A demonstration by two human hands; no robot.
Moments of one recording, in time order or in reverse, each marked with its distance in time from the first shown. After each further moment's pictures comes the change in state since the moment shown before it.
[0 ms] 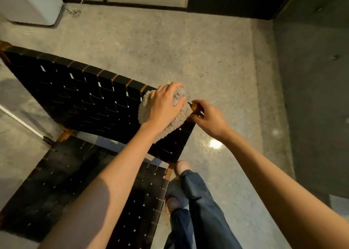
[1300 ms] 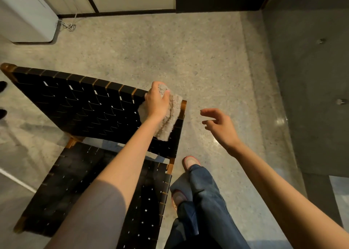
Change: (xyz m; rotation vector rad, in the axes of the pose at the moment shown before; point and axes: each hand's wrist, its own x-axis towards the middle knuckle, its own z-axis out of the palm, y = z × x) left_hand 0.005 0.043 -0.006 -0.186 -0.040 -0.436; right_hand -0.077 0.021 -0.035 0.477 0.148 0.170
